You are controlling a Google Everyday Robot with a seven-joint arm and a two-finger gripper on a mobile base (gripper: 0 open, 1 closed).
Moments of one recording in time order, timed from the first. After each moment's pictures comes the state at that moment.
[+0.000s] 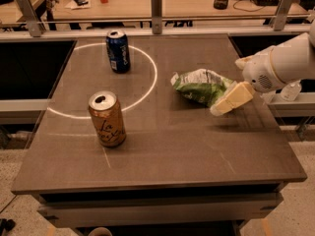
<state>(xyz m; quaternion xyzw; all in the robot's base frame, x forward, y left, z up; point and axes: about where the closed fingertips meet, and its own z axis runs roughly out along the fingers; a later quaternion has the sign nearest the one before) 0.566 -0.188 0.863 -0.47 0.81 0.11 0.35</state>
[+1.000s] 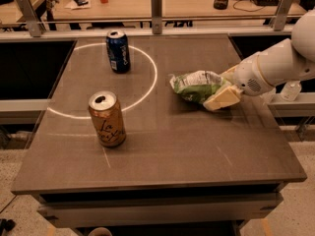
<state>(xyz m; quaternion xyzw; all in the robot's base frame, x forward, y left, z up) 0.570 -0.170 0.839 -0.49 0.80 0.14 0.32</state>
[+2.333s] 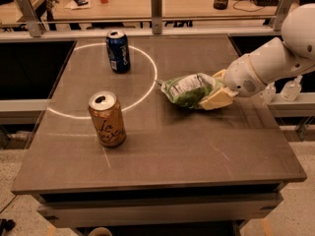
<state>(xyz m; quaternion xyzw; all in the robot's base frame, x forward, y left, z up) 0.552 -0.143 0.832 -0.56 0.75 0.21 0.28</state>
